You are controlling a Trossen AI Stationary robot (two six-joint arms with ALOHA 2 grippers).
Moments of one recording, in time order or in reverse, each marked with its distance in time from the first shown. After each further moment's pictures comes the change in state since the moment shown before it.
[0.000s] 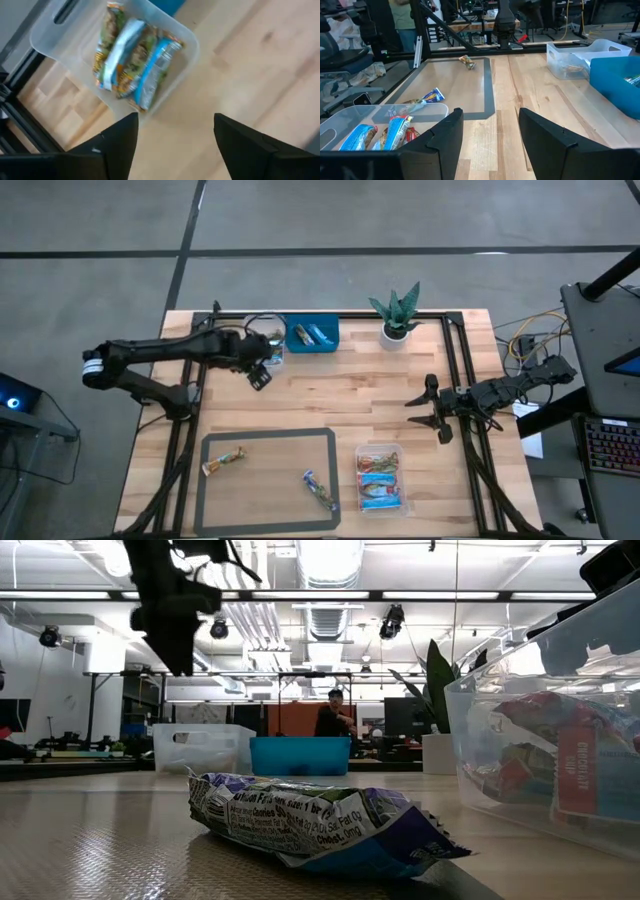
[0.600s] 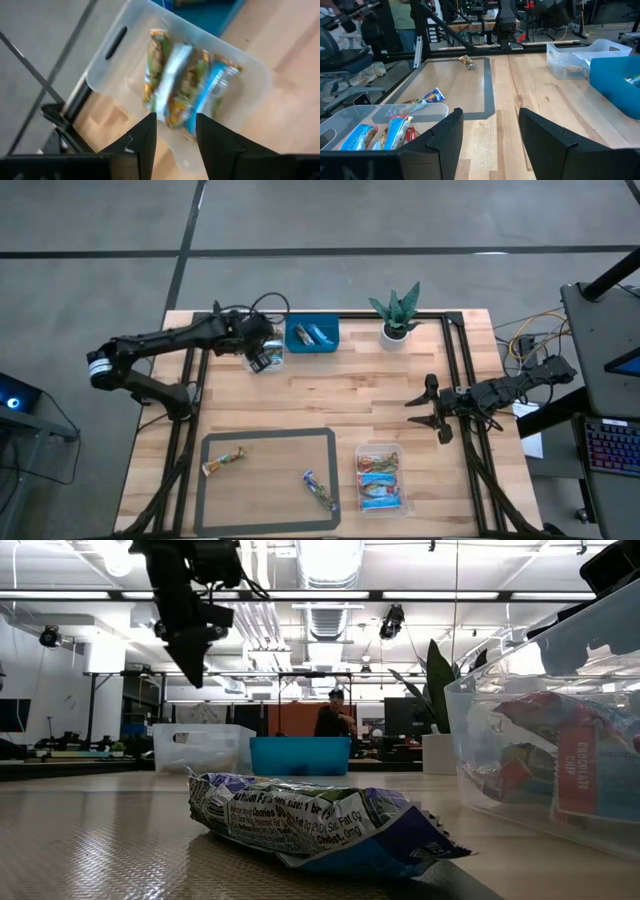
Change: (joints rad) left arm 0.191 0.054 0.009 0.112 -0.094 0.330; right arm 0.000 0.000 0.000 0.000 0.000 0.000
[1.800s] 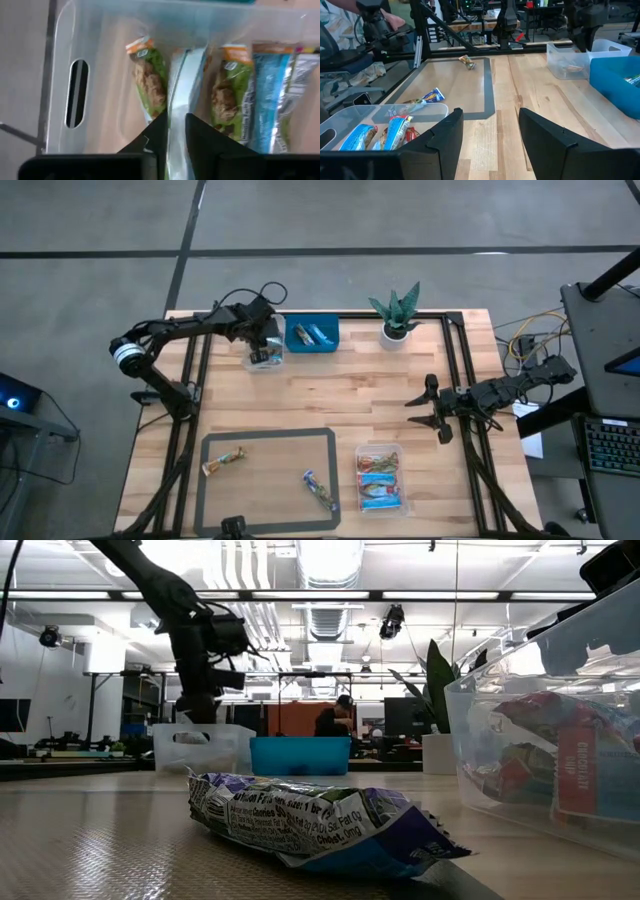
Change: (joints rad) left arm 0.308 0.225 -0.132 0.402 0.272 0.667; right arm 0.000 0.000 0.000 0.000 0.000 0.000
